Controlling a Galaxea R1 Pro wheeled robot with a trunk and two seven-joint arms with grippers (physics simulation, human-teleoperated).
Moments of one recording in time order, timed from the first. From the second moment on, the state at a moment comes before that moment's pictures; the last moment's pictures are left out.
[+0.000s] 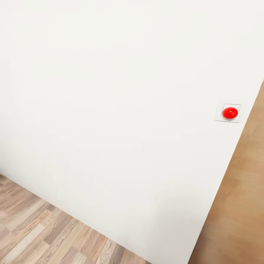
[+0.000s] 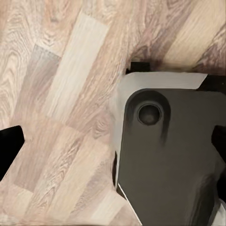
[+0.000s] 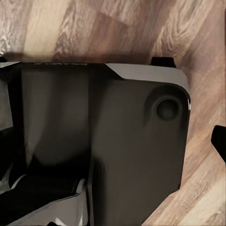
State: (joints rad) left arm -0.15 0.08 0.03 -0.16 0.04 0.22 0.02; right arm -0.12 0.10 0.00 -0.24 -0.01 0.29 -0.02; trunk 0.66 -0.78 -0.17
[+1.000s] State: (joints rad) left arm -0.42 0.27 0.13 -0.23 0.25 0.36 -0.09; right arm -0.22 0.15 0.01 -0.50 0.00 0.47 -0.02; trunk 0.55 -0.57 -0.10
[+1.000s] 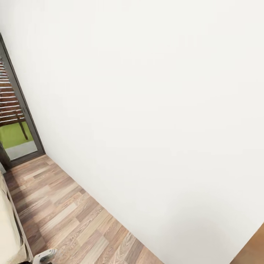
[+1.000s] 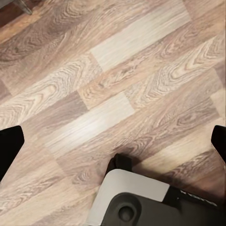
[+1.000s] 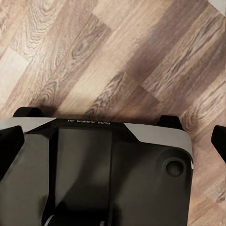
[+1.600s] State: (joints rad) left arm -0.43 0.26 0.12 -0.29 0.25 0.34 -0.10; right arm -0.27 0.16 0.01 -0.50 0.00 0.43 -0.02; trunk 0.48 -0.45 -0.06
